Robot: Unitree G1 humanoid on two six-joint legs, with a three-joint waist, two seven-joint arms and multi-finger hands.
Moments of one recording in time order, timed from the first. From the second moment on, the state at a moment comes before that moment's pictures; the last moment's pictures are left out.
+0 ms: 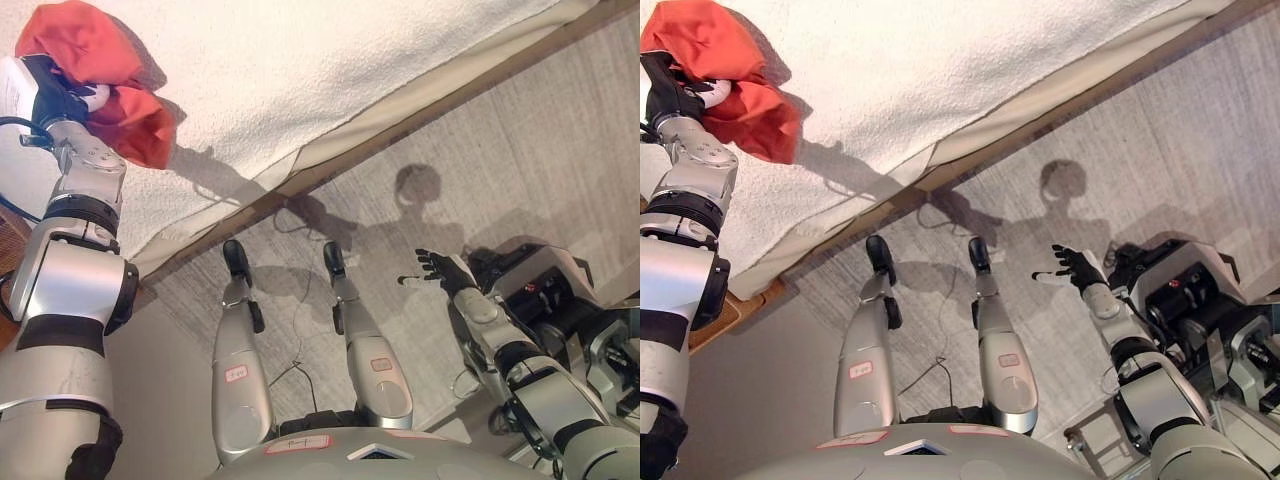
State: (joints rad) left arm -1.13 0.67 -0.43 1.38 -0.13 -0.04 0.54; right arm -0.37 -0.43 0.43 1.14 0.16 -0.19 -0.01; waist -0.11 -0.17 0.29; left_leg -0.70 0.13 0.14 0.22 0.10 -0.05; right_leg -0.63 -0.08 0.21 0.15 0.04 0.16
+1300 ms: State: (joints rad) left arm -0.82 1.11 -0.21 1.44 -0.05 -0.04 0.36; right arm -0.31 -0.46 0.35 1.33 0.09 -0.18 0.06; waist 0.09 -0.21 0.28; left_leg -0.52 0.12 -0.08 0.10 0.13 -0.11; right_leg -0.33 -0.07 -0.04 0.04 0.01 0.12
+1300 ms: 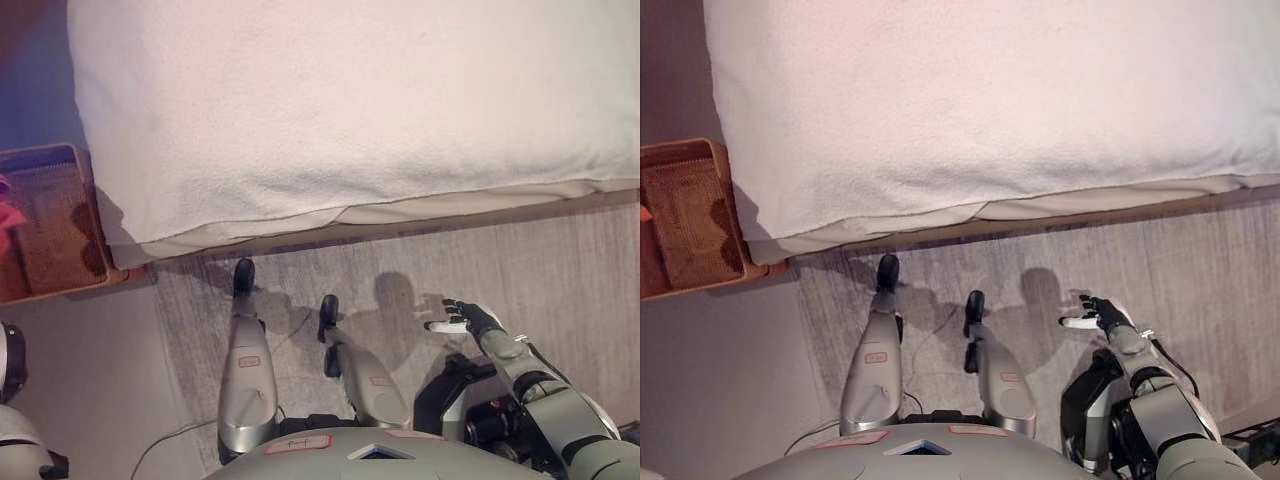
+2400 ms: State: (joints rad) left arm -0.72 0.69 -0.29 0.91 -0.24 -0.11 0.33; right arm -0.32 -0.41 0.33 1.33 0.09 -0.17 0.06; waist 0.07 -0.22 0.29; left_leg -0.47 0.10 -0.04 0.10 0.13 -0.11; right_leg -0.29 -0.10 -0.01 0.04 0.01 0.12
